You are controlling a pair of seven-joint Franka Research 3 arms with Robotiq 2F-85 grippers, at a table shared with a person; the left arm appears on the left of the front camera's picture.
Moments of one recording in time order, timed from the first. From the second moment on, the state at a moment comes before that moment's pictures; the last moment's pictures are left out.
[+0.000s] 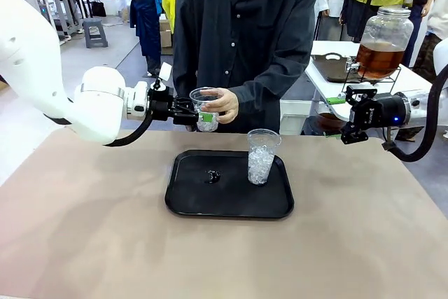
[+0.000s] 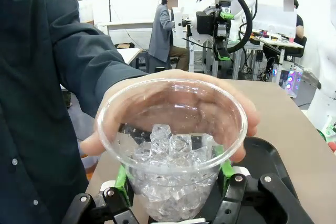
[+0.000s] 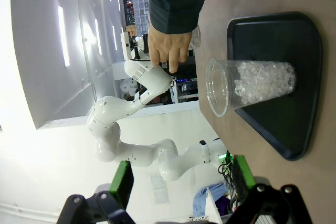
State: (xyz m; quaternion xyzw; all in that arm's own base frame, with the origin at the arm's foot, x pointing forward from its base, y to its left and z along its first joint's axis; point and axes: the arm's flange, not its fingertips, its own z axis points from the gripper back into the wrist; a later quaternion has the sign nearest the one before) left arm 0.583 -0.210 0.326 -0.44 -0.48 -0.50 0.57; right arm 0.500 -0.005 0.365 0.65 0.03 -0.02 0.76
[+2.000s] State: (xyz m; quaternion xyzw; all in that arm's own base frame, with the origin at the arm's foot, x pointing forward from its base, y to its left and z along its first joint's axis) left arm 0.574 -0.159 0.321 -0.44 -0.49 -0.48 0.58; right arm 0.500 -0.005 0.365 0.65 0.03 -0.02 0.76
